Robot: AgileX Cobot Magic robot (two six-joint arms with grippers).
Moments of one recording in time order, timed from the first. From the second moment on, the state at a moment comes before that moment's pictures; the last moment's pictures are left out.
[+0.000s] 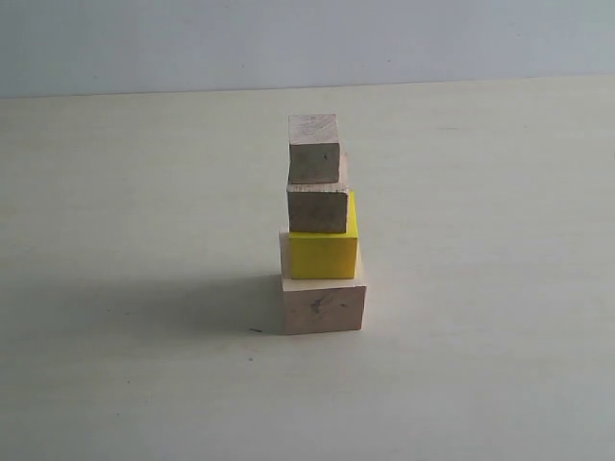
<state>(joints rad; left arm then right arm) -0.39 0.29 -0.66 -0.45 0.52 0.44 0.61 0.42 -0.39 -0.20 0.27 0.14</state>
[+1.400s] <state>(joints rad) -0.24 0.19 -0.43 0.03 0.29 -0.08 0.61 0.42 -0.39 -0.20 0.27 0.14</state>
